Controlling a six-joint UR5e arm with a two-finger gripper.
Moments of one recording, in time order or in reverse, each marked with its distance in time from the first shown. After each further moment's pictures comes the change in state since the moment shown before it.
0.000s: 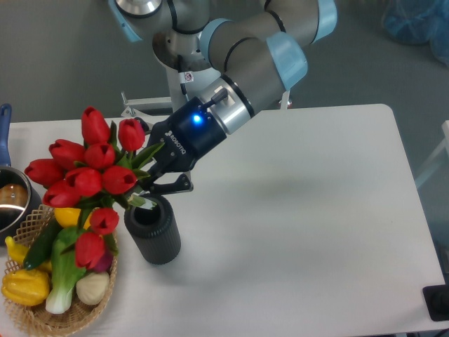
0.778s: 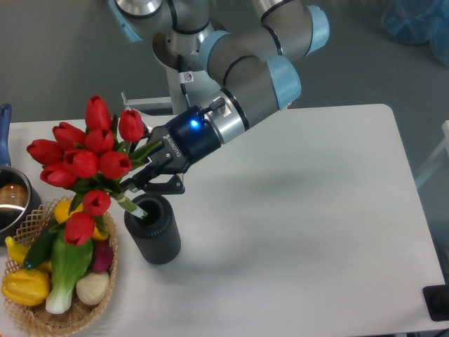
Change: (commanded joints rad) arm 0.038 -0.008 -0.084 0.000 -0.094 0.160
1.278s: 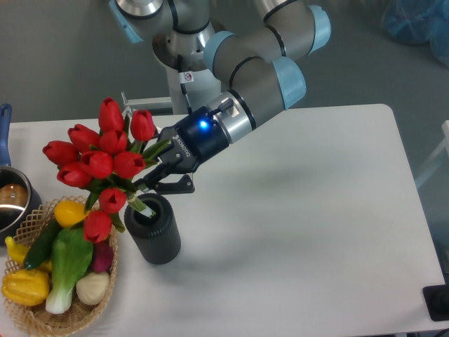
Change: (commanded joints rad) arm 0.009 0.011 -0.041 0.002 -0.006 0.003
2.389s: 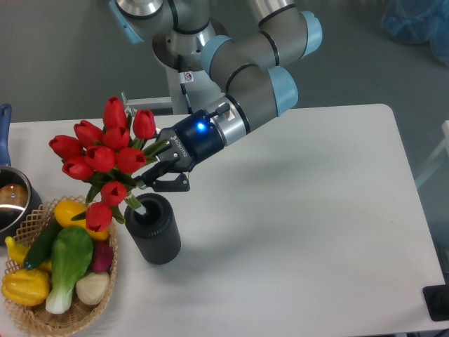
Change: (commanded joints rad) arm 0.009 -0.003 -0.071 0.000 -0.046 0.091
